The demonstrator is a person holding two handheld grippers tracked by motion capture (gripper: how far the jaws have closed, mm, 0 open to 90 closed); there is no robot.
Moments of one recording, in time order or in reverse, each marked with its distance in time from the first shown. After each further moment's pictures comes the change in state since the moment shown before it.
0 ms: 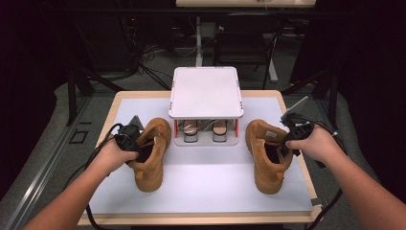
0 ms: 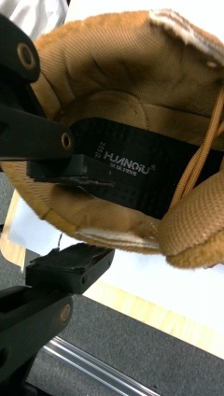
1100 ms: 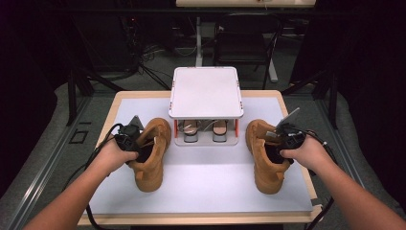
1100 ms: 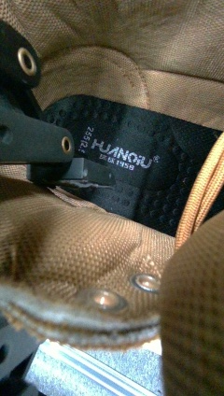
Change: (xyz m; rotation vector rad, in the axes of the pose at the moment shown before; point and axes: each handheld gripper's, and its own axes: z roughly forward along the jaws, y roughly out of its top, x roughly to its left) left arm 0.000 0.000 0.000 -0.001 0.003 0.002; right arm 0.004 -0.003 0.041 0.015 -0.022 0.001
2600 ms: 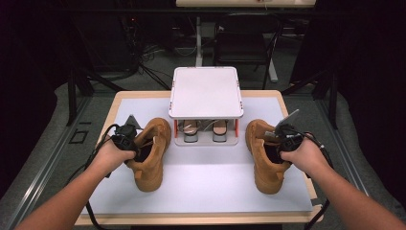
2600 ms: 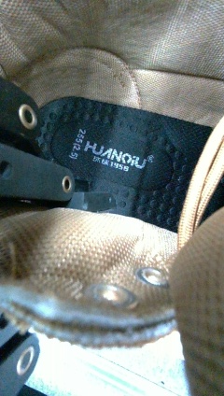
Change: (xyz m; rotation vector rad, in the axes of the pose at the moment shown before) left arm 0.007 -0.004 0.000 -0.039 -0.034 -0.073; right arm 0.007 -0.002 0.001 -0.013 -0.031 0.034
